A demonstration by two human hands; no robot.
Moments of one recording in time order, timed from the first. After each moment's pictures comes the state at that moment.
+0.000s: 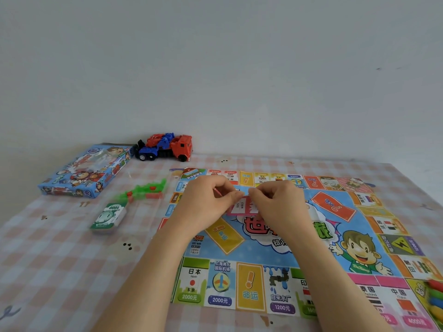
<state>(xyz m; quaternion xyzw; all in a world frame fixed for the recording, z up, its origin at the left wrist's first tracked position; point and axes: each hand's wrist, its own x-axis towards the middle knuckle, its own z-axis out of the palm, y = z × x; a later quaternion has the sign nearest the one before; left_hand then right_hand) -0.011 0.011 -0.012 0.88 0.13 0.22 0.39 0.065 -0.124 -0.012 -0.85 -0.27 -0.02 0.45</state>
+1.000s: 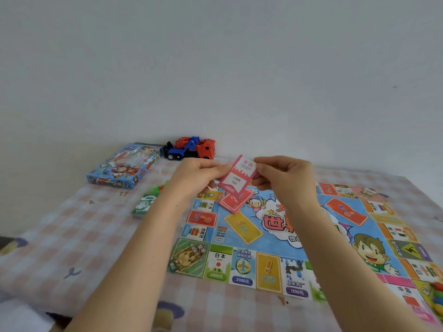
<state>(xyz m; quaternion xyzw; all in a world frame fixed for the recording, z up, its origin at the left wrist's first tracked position) -0.056 0.038 0.040 0.76 0.25 0.20 0.57 0.037 -0.106 0.037 -0.69 -0.23 0.07 0.69</state>
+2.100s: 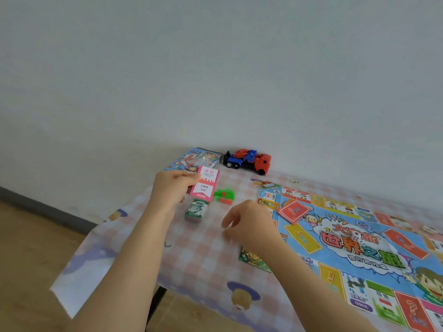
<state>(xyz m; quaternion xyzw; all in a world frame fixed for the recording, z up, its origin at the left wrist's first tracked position) -0.191 0.121 0.025 0.61 0.40 0.38 0.57 -0.090 -0.012 0.008 -0.85 -0.46 0.11 0.23</state>
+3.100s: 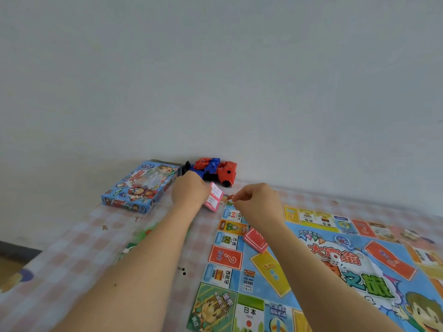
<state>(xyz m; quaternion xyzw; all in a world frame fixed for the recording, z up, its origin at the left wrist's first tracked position) 0.005 0.165 -0.010 0.84 0.43 0.22 0.24 0.046 0.003 0.019 -0.87 -0.31 0.05 0.38</state>
